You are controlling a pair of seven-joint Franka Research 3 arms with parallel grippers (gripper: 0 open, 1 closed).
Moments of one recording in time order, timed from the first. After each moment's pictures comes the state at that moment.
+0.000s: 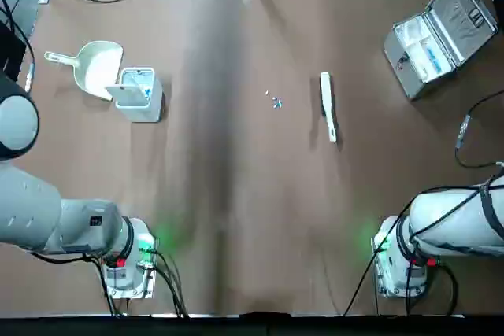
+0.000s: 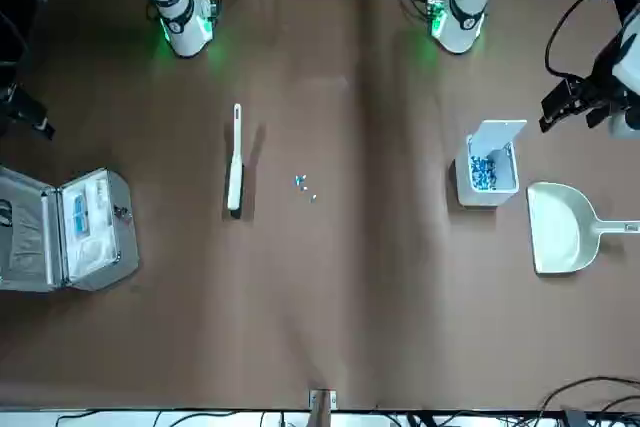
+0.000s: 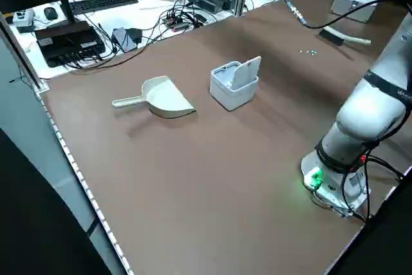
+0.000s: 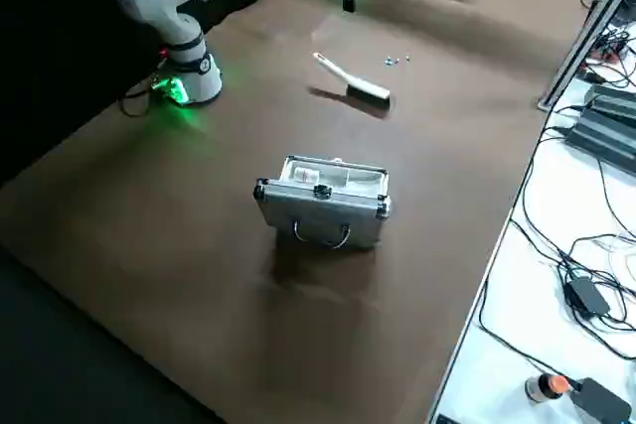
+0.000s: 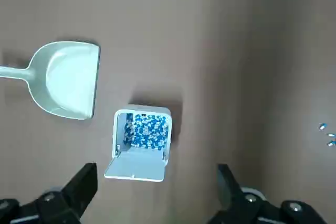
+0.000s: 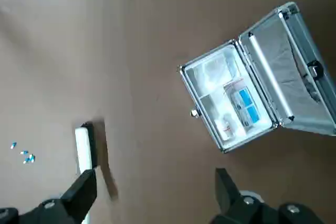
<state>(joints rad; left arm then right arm) 0.02 0.03 -0.12 -1.46 -0.01 1.53 -0.17 -0.15 0.01 0.07 -1.50 0.03 1.60 0.02</state>
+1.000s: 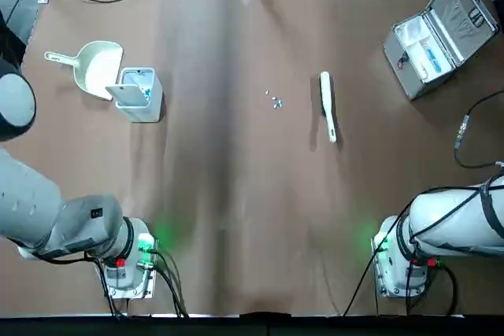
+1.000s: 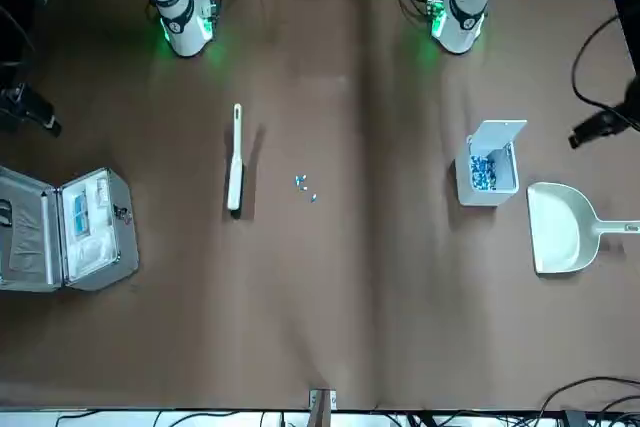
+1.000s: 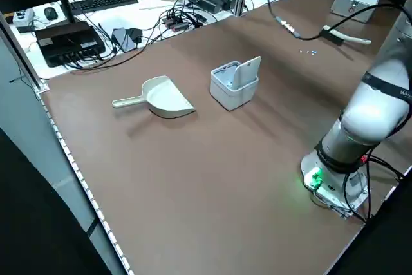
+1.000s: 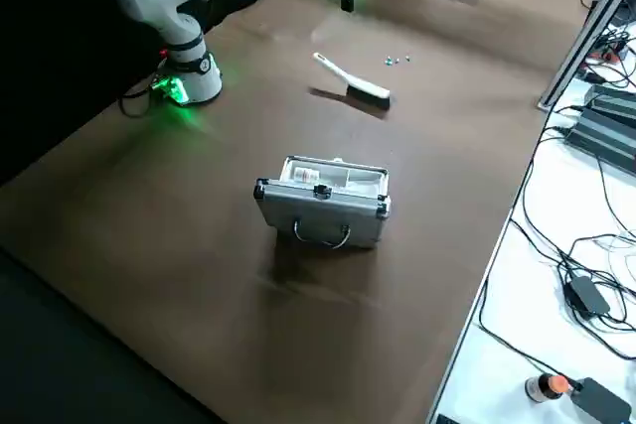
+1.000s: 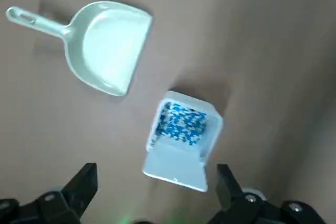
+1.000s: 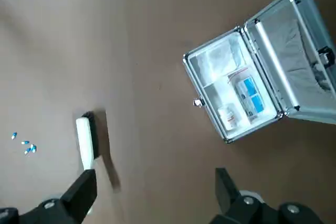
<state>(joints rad) 0.21 0.11 -0.11 -1.50 0.02 1.52 -0.20 -0.14 0.01 0.07 -1.52 0.03 1.56 0.03</state>
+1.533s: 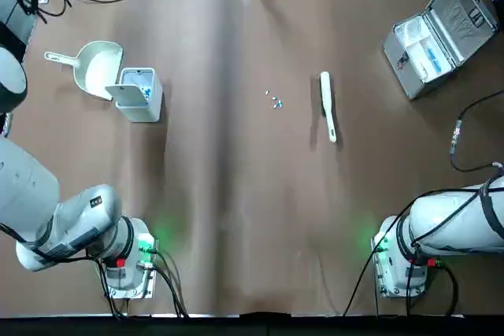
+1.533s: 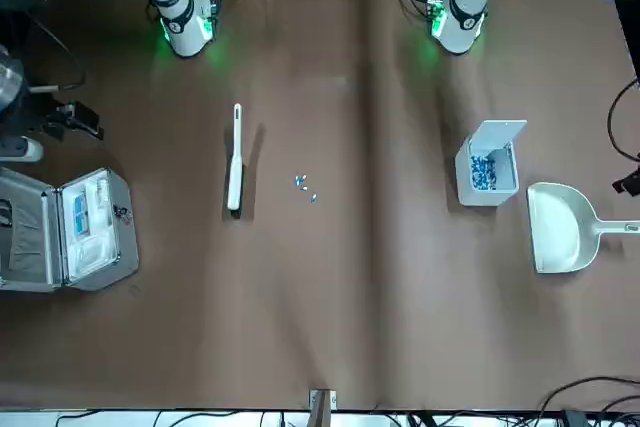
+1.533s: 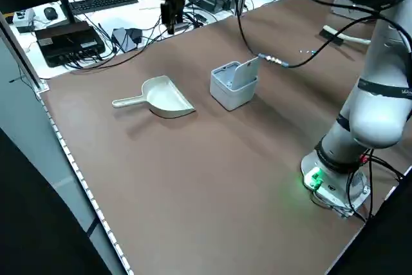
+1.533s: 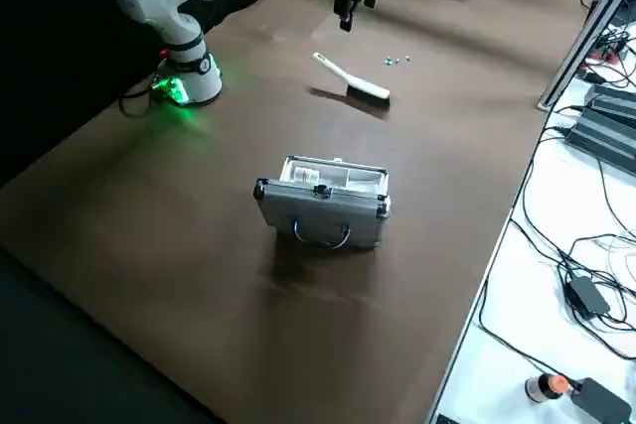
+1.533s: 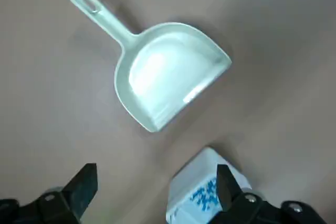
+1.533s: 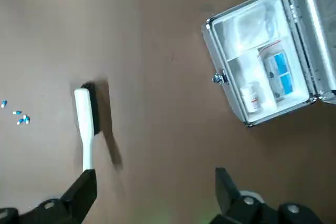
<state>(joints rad) 0.45 0.27 -0.10 -1.58 0.02 1.78 -0.39 -0.06 0.00 0.07 -1.67 0.04 1.58 0.03</state>
